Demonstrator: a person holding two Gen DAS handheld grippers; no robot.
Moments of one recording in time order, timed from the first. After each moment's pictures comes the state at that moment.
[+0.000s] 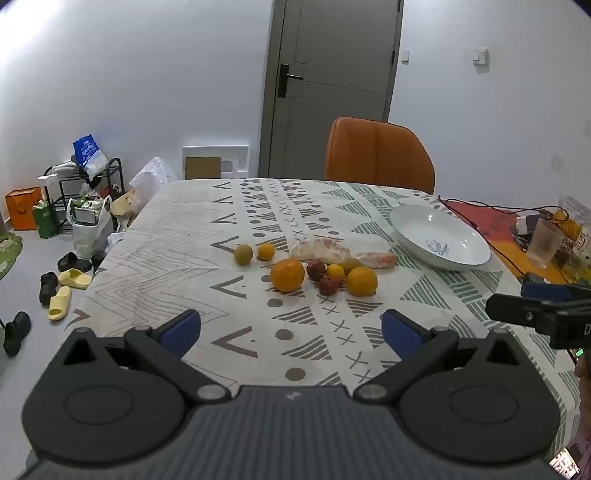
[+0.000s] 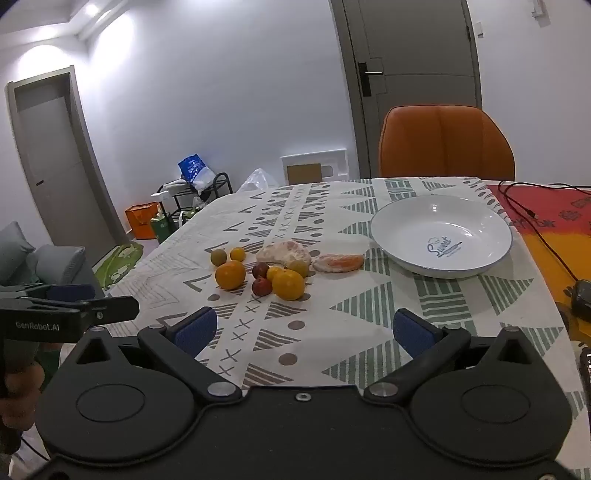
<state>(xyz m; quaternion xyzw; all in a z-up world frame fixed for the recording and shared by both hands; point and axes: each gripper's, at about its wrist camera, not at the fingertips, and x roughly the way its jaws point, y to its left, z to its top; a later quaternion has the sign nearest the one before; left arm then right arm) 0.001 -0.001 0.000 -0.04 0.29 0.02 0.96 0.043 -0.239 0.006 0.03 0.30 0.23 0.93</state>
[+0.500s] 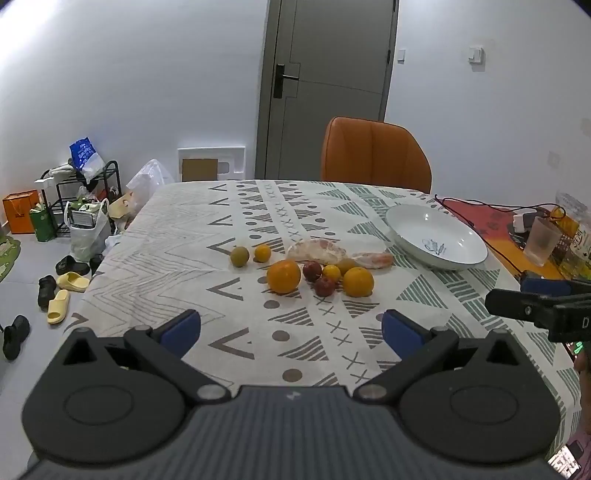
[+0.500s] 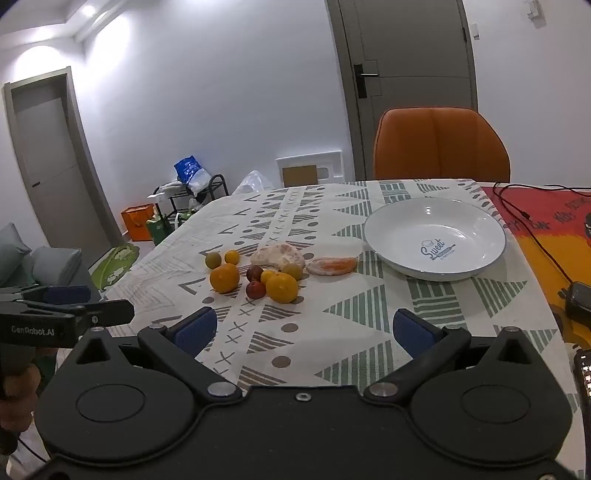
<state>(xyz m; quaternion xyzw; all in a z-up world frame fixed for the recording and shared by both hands) -0.001 -0.010 0.000 -0.04 0.29 0.01 0.96 0.043 -0.243 0.009 0.04 0.29 0.23 0.93</state>
